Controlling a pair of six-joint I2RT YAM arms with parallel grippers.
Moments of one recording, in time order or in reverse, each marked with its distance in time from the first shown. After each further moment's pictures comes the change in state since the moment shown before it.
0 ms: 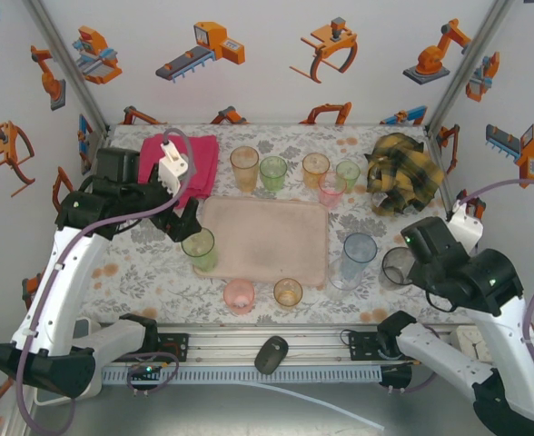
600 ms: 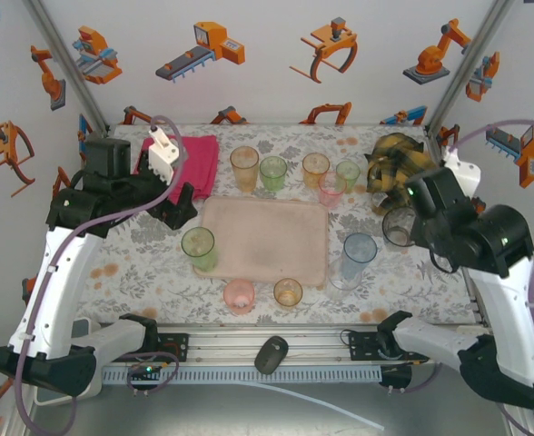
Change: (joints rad) left arm 0.013 0.008 0.083 0.034 -0.083 -0.058; right arm 0.000 0.320 0.450 0.000 0.074 -0.285
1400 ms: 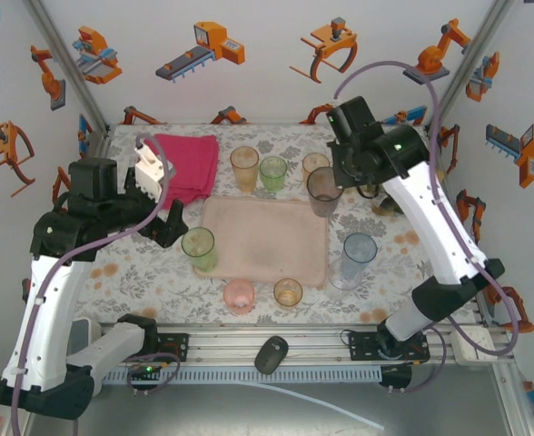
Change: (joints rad) left arm 0.028 -0.138 -0.055 -0.101 -0.021 -0.024; right arm 0.045 0.509 0.266 0.307 -0.342 -0.353
